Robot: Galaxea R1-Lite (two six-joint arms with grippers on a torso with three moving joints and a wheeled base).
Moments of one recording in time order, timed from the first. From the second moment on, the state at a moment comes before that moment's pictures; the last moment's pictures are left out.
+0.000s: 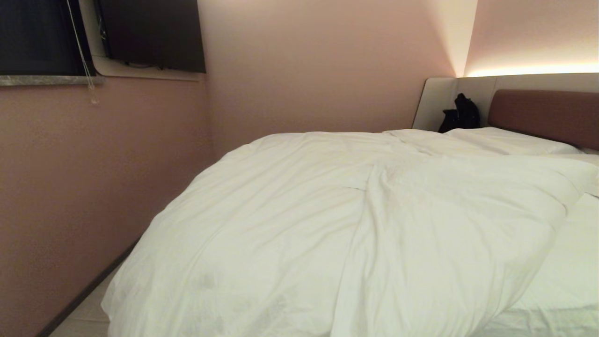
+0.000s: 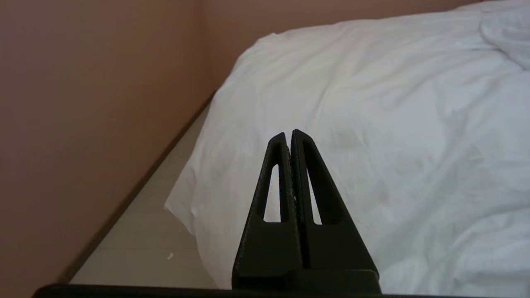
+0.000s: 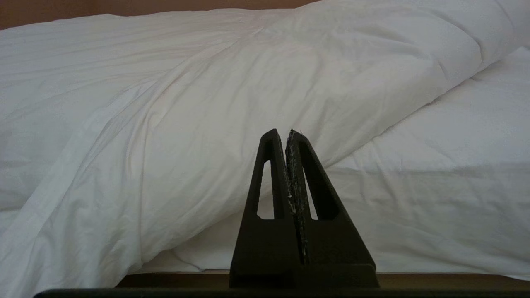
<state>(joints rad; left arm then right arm) 0.00 0.00 0.00 -0.04 -0.01 0.09 -0.02 0.00 0.00 0.00 0.00 -0.01</state>
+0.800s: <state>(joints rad) 0.00 0.00 -0.01 0.03 -0.01 0.04 -0.02 0.00 0.00 0.00 0.00 -0.01</state>
